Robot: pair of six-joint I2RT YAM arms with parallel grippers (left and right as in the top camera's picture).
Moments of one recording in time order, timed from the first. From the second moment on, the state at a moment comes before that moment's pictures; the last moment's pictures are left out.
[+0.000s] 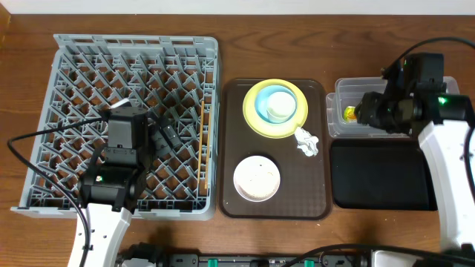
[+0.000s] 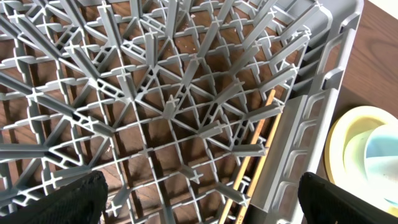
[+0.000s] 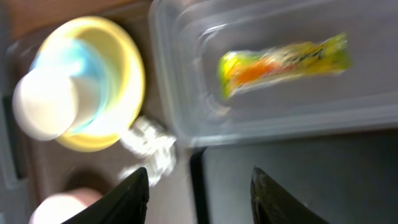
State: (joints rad) left arm -0.11 1.01 0.90 -0.78 -0.14 -0.57; right arm -0.04 1.44 1.30 -1.02 -0.20 0.22
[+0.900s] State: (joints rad) left arm -0.11 1.01 0.90 -0.78 -0.14 -0.57; right arm 0.42 1.43 0.78 -0.47 0.00 0.22
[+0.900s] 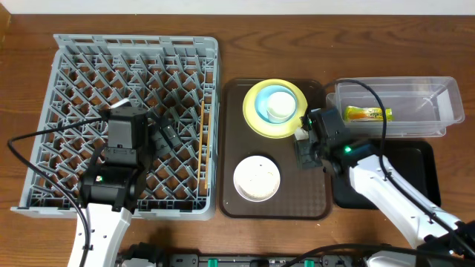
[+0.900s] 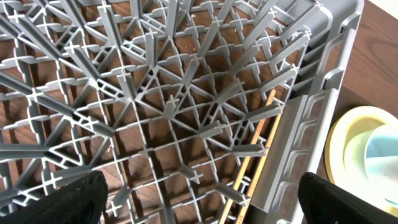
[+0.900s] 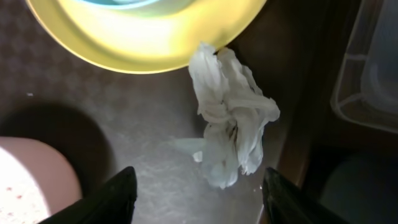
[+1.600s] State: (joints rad) left arm -0.11 1.01 0.90 -0.78 -0.14 -0.57; right arm 0.42 1.44 0.58 -0.18 0.02 0.22
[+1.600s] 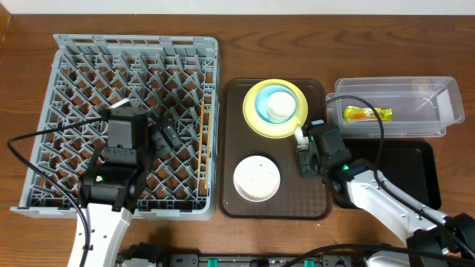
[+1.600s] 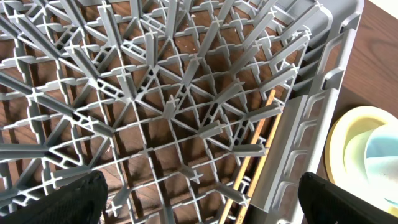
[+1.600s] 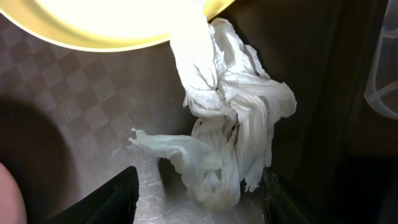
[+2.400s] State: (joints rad) left arm -0.11 1.01 0.90 -0.78 -0.14 -0.57; right arm 0.42 1.45 0.58 -0.09 0.11 0.22
